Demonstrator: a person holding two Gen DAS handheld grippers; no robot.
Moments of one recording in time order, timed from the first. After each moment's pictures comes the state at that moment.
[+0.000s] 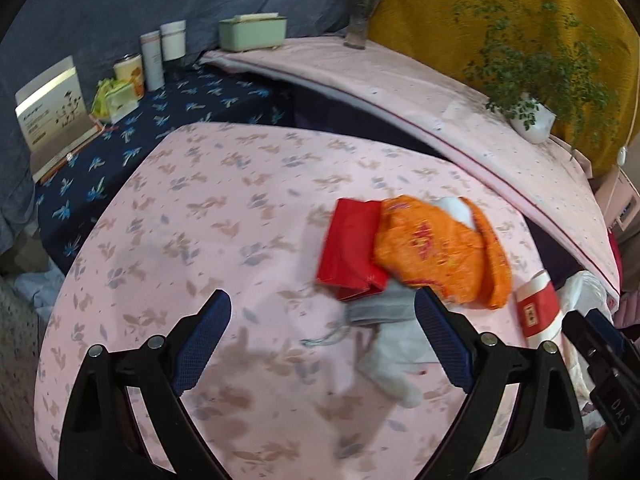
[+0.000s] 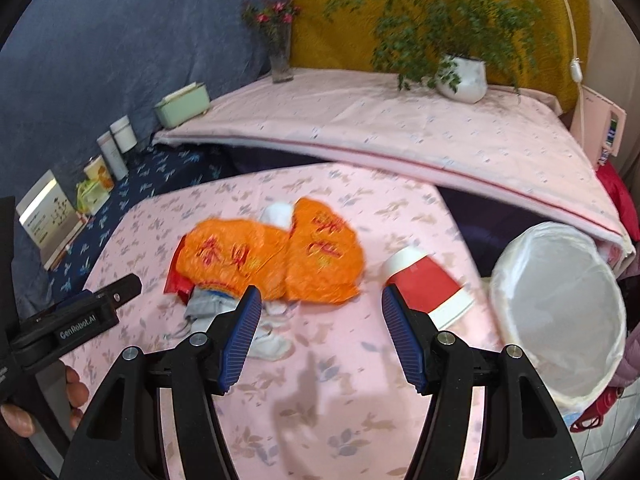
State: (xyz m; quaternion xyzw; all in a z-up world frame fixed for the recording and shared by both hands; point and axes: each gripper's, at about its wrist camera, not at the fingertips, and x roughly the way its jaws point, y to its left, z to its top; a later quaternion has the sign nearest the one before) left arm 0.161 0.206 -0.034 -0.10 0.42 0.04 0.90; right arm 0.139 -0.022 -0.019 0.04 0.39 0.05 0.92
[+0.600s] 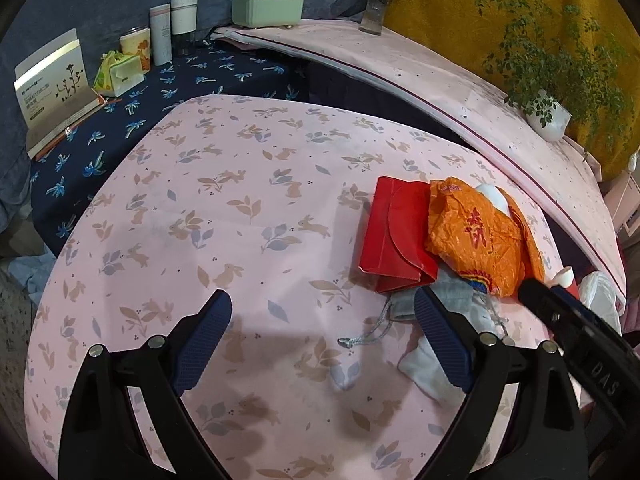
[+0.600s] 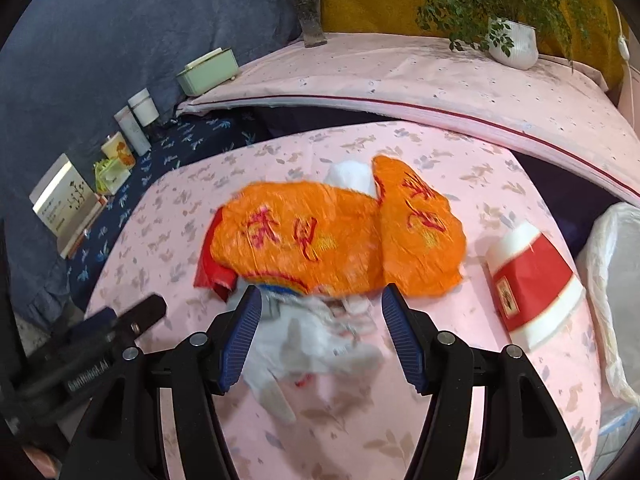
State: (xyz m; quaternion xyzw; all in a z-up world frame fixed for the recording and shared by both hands) left arm 0.173 0.228 -0.062 -0.12 0.44 0.04 0.89; right arm 0.192 0.029 -0.051 0.07 0.43 0.10 0.90
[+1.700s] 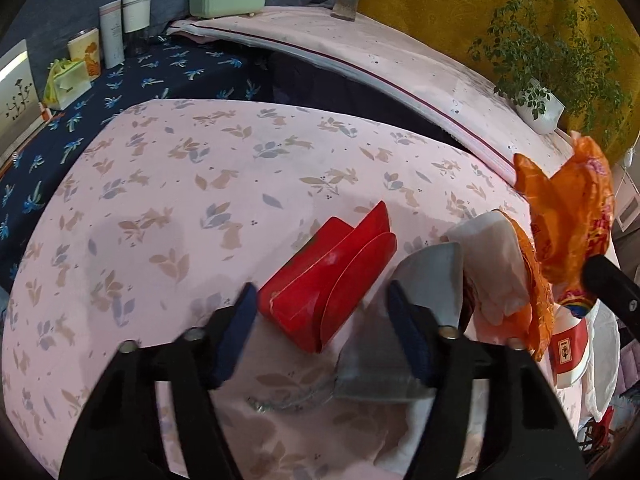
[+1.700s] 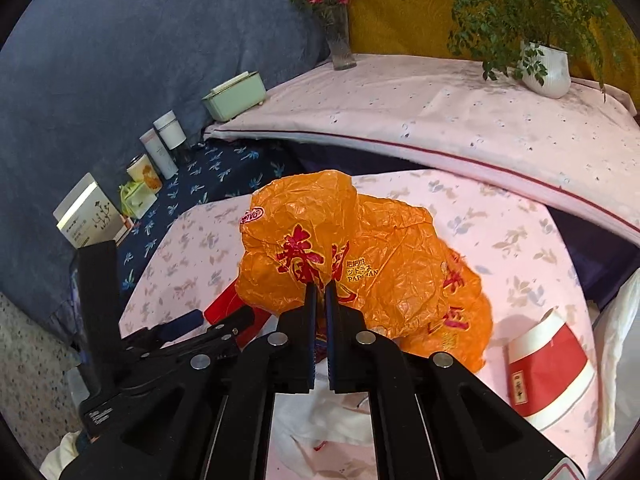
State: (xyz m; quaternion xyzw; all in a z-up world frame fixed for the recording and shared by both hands) left arm 0.256 0.212 -0.088 -0.11 0.45 -0.02 0.88; right arm 0.230 0.020 -0.018 0.08 0.40 0.14 0.90
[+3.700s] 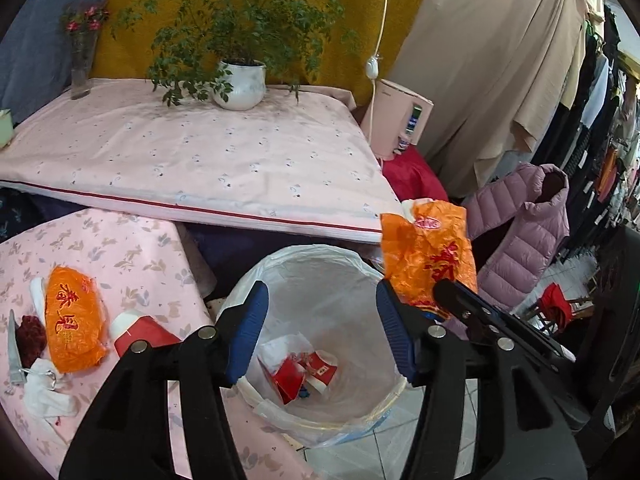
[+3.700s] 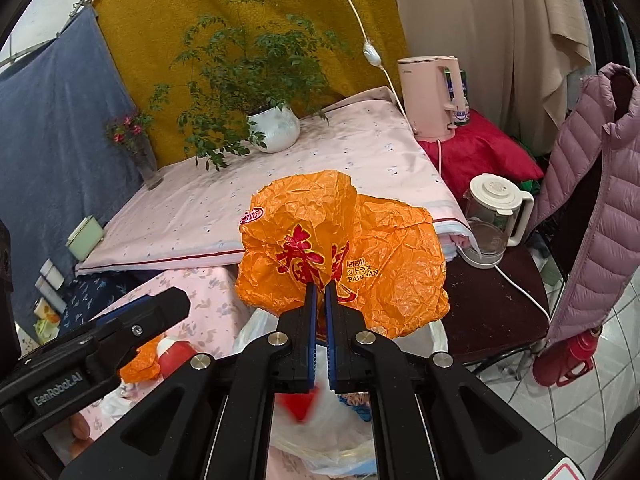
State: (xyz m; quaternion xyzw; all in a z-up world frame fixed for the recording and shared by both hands) left arm 0.152 -0.175 0.050 -0.01 0.38 -0.32 0.87; right arm 0.077 -0.335 0.030 0.19 0.30 -0.13 0.93
